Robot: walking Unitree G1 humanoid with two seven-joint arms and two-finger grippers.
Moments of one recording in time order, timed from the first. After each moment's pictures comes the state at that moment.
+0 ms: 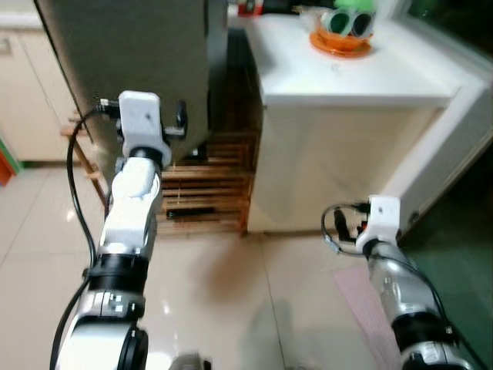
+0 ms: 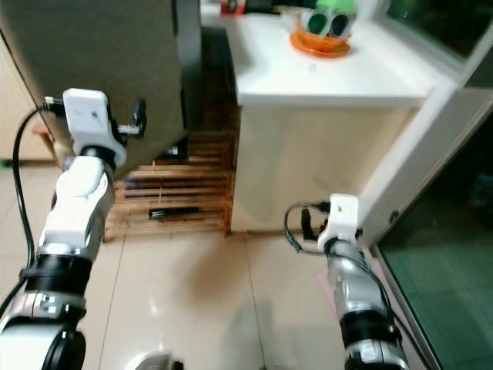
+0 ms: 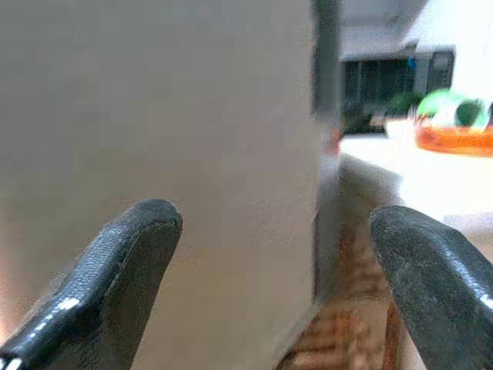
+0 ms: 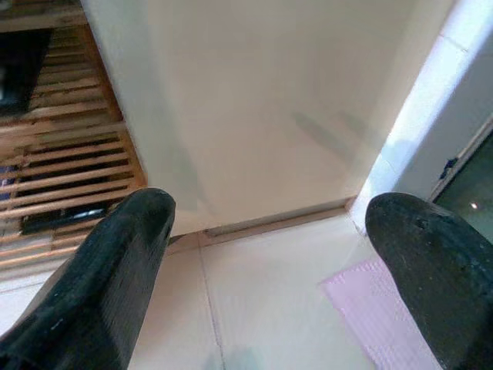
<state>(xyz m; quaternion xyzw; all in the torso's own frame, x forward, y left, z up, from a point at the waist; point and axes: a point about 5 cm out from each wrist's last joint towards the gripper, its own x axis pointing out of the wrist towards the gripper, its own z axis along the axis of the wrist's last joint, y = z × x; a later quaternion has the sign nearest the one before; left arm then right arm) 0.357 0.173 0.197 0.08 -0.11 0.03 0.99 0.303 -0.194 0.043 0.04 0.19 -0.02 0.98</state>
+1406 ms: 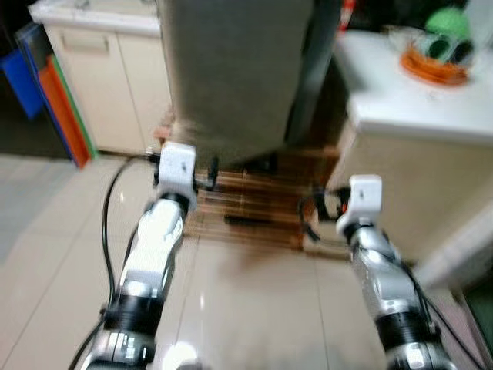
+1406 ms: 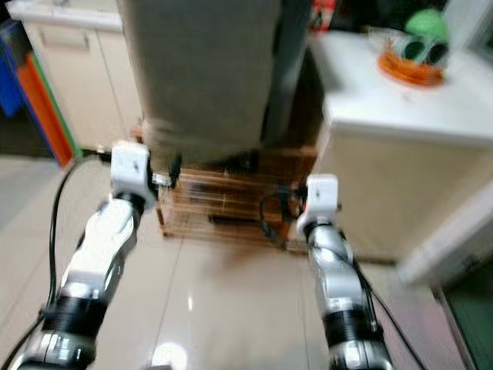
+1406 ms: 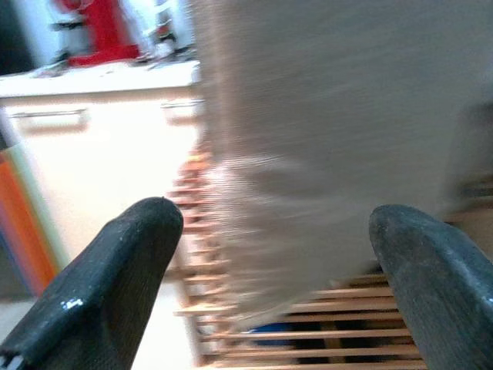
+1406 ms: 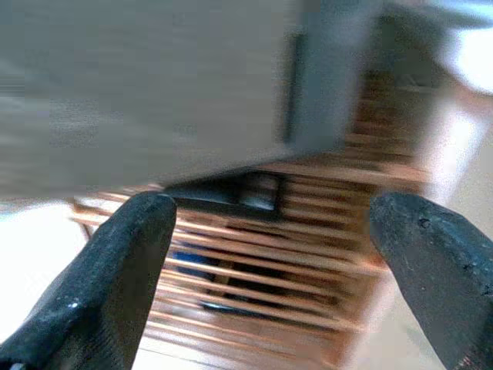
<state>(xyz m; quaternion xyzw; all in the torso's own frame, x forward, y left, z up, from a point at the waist) 0.328 0.161 0.136 0.08 -0.02 -0.03 1.00 0.317 -0.132 0.085 0.02 0.05 0.08 1.00</state>
